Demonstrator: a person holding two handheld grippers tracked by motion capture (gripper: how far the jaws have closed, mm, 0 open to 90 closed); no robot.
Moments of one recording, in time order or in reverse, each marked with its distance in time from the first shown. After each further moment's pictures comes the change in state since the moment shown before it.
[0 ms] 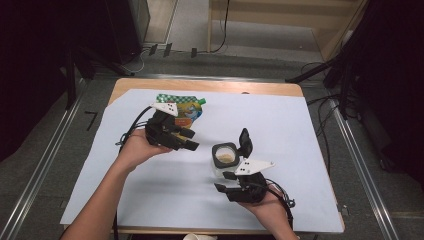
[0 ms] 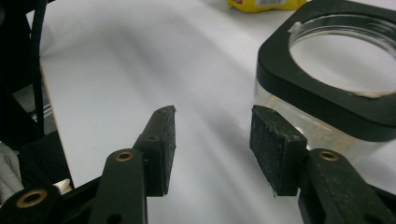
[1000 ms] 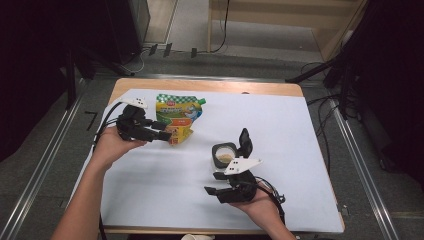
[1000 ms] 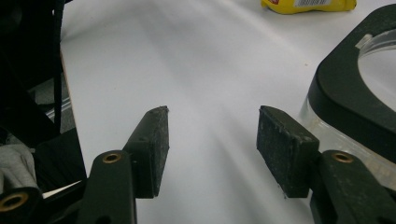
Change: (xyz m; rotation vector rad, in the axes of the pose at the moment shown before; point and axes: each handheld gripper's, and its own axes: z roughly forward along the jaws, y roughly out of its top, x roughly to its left) left arm 0.034 -0.035 -0.056 -0.024 0.161 -0.101; right arm 0.007 0.009 0.020 0.024 0.084 -0.022
